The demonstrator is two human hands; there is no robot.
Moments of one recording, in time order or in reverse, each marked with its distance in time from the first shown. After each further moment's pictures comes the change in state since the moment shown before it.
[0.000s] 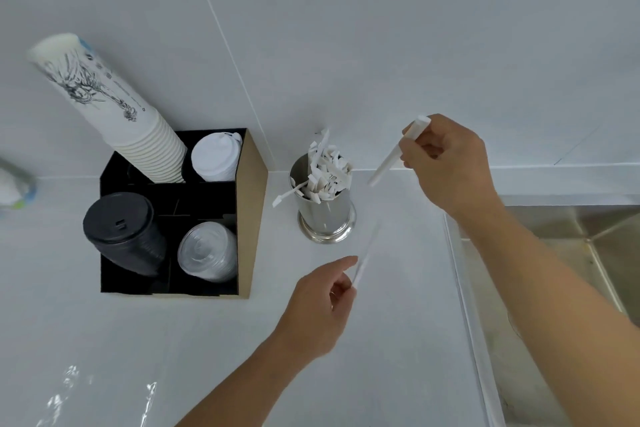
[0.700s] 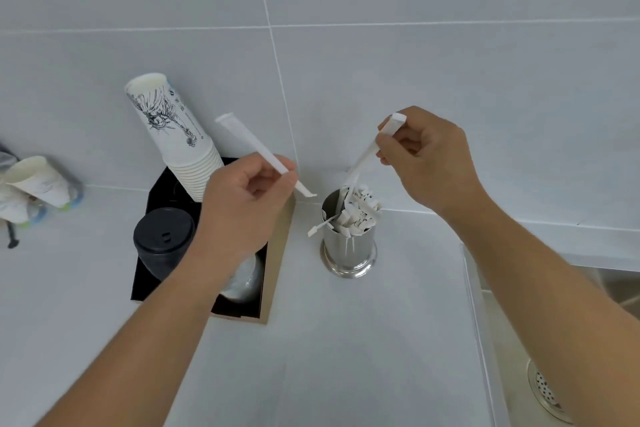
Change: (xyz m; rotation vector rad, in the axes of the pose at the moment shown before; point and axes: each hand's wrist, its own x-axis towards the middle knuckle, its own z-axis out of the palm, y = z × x) left_hand 0.034 0.092 -0.167 -0.174 0.558 0.229; right_hand 0.030 -0.081 0.035 0.105 -0.141 -0.299
